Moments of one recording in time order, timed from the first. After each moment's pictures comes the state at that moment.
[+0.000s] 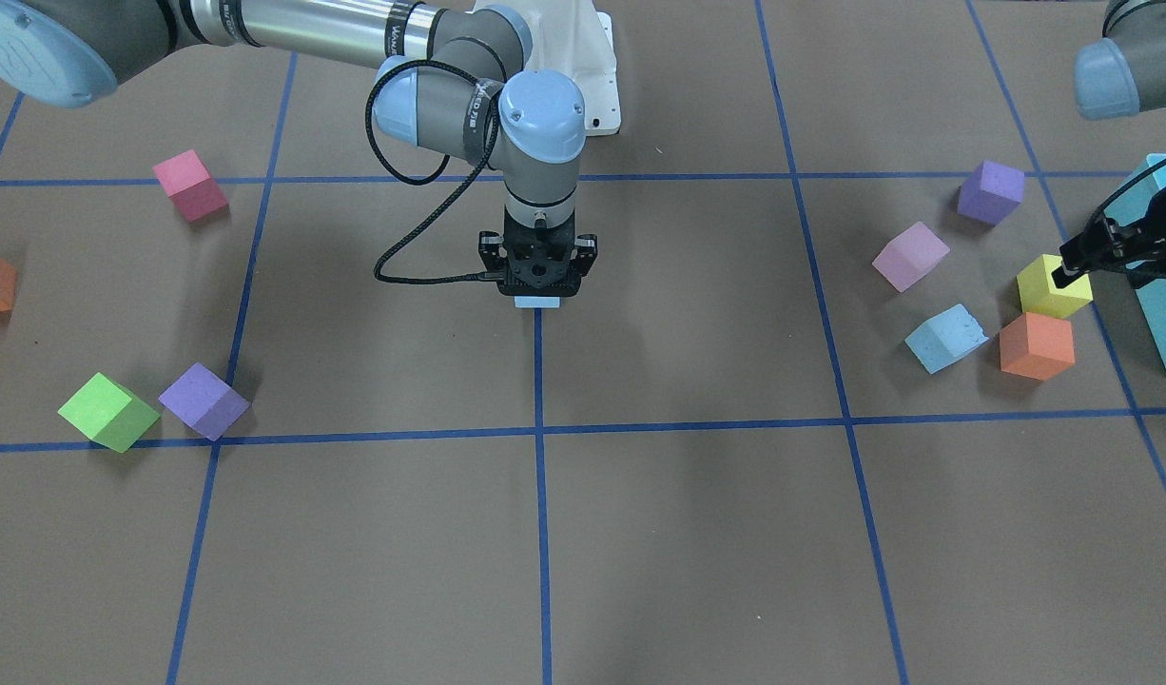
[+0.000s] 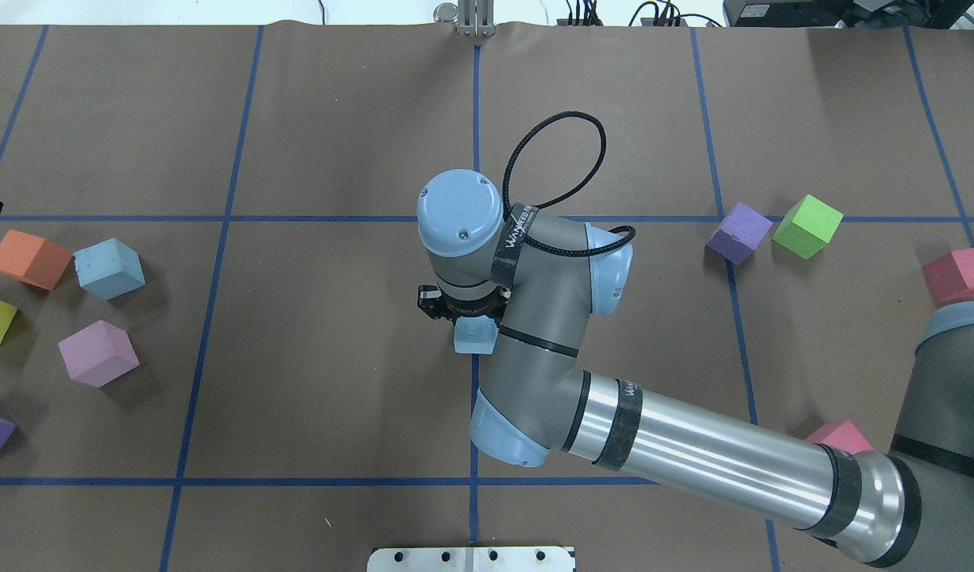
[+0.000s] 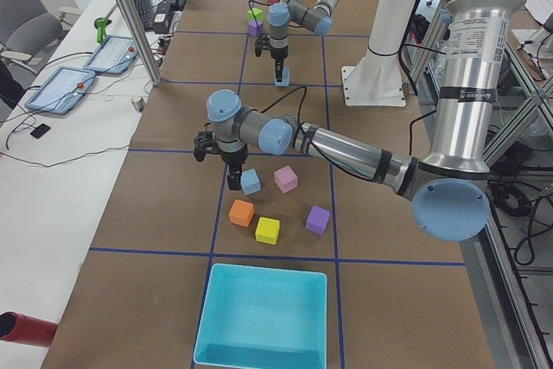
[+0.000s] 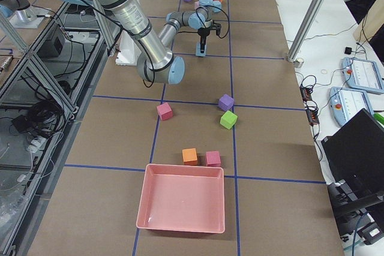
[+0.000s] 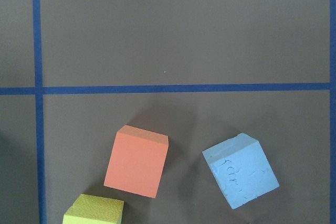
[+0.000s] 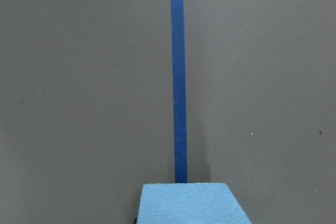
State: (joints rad) left arm -1.27 -1.65 -1.80 -1.59 -2.34 -0.42; right arm 0.46 -0.69 1.44 -1.65 1.88 1.25
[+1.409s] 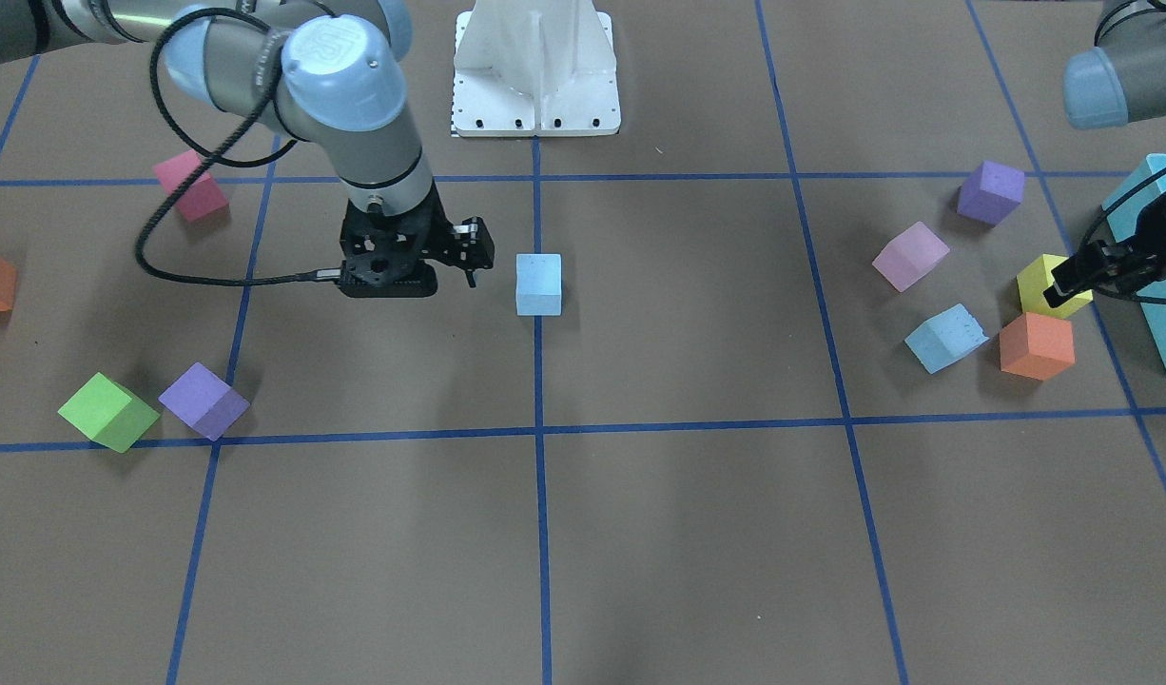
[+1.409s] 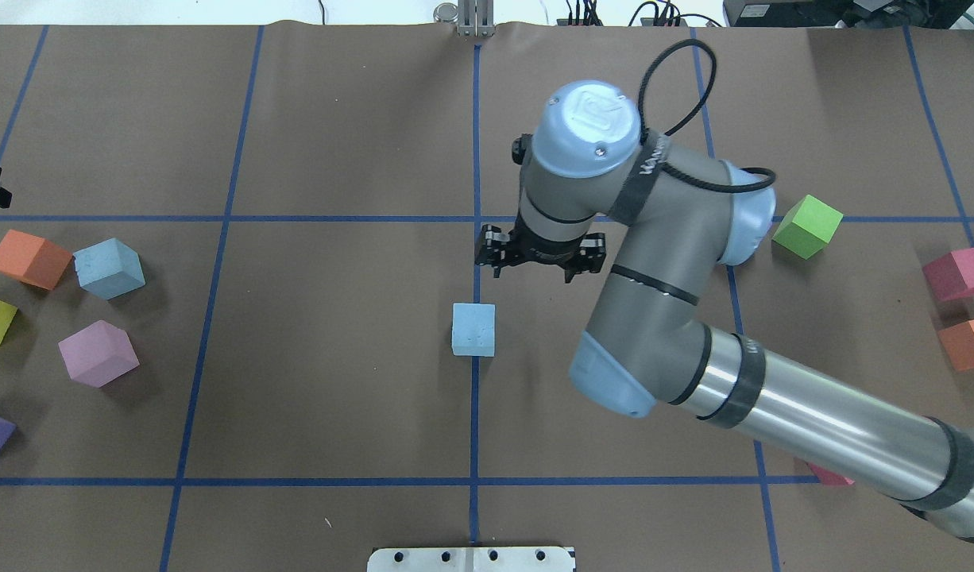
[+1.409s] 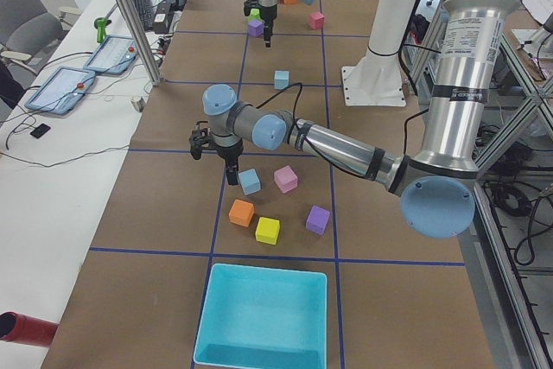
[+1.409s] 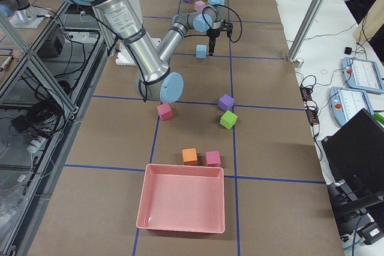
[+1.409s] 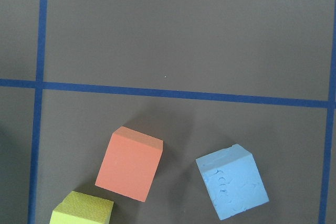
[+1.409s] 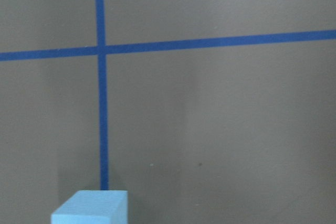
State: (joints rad) left arm -1.24 -1.70 -1.76 -1.62 -2.32 -0.66; right arm 0.69 -0.92 1.79 -1.75 2.05 1.10
